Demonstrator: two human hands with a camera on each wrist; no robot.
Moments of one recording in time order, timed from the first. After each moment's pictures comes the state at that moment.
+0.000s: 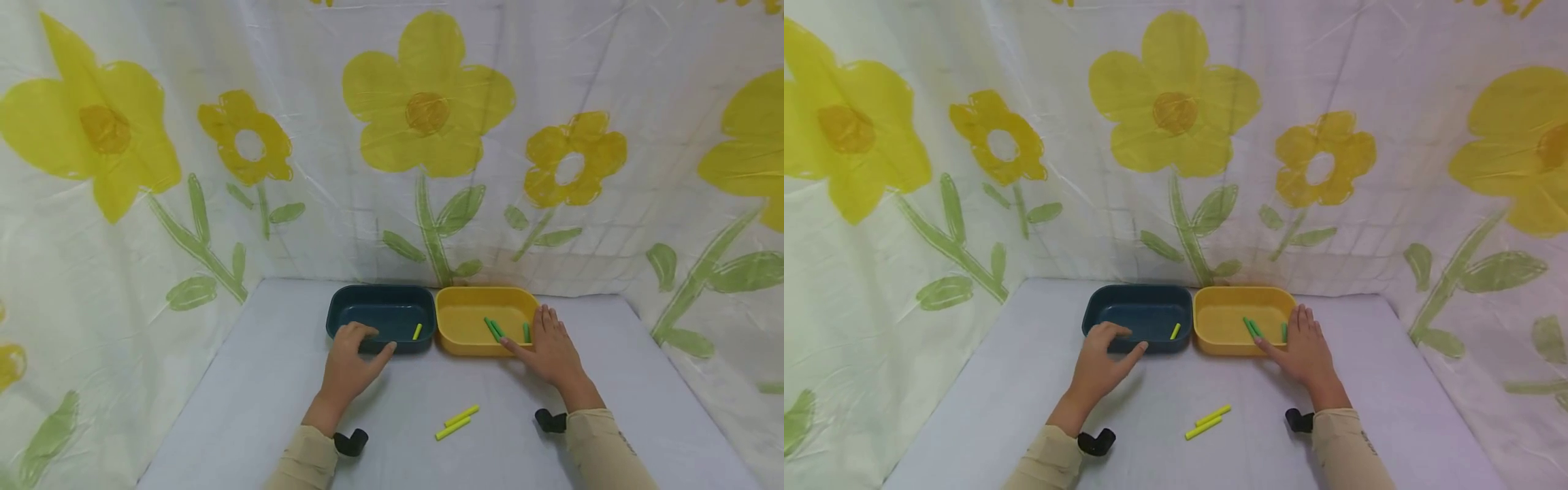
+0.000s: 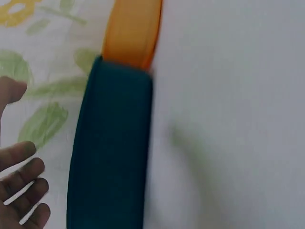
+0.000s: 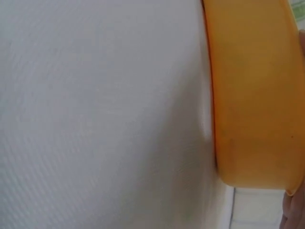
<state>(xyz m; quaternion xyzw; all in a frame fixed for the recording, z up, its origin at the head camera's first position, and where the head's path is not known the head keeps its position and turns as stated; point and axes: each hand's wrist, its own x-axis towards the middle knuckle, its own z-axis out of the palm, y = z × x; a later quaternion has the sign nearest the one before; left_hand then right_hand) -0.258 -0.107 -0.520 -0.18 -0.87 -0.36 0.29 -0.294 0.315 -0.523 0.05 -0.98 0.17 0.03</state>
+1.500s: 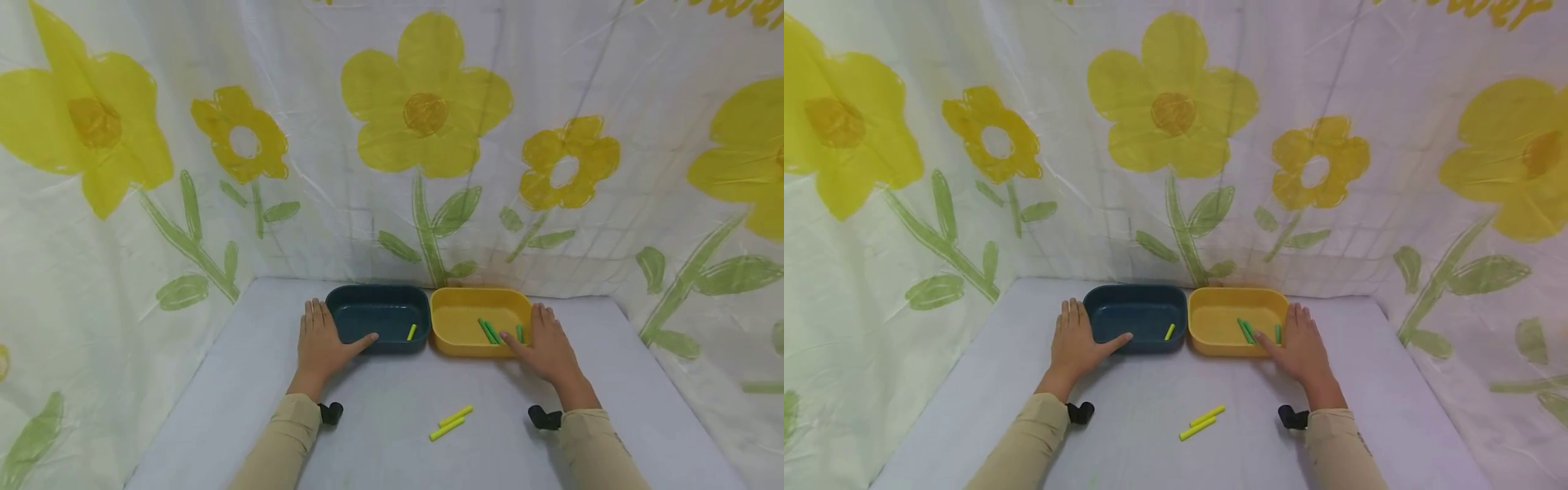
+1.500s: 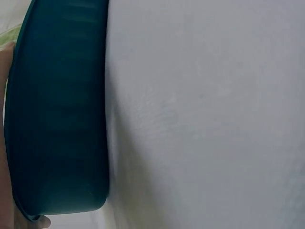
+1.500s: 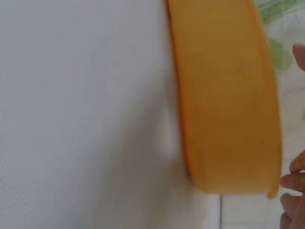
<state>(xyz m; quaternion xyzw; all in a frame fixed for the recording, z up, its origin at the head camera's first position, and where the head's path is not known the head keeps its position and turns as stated) -0.306 -0.152 -0.531 -0.02 -0.97 -0.22 0.10 -0.291 0.313 -0.510 0.04 -0.98 0.19 0.05</state>
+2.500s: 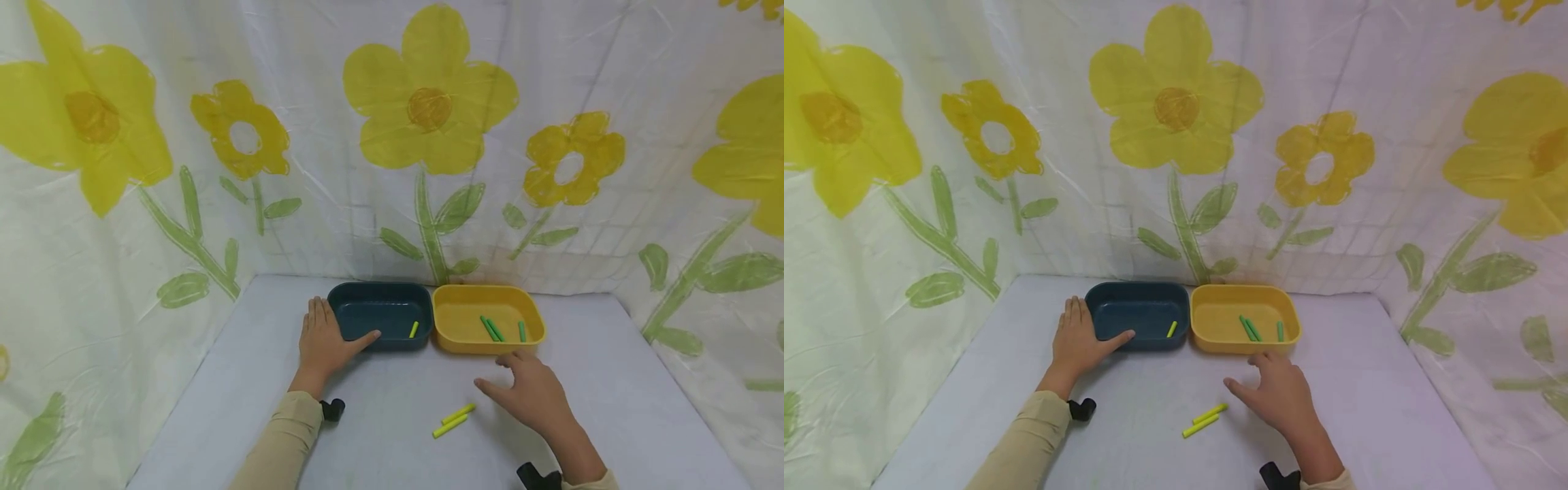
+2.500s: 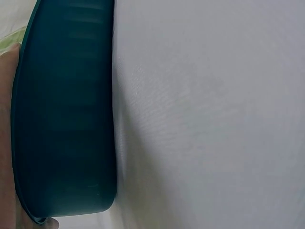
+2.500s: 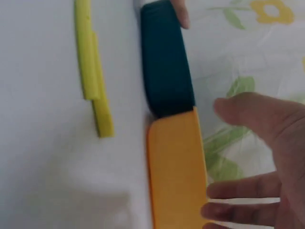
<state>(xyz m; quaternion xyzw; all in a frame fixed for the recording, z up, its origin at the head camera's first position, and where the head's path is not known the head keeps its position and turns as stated) -0.309 -0.154 -0.531 -0.02 -0.97 -0.21 0.08 -0.204 0.233 -0.483 0.03 -0.98 0.19 0.03</state>
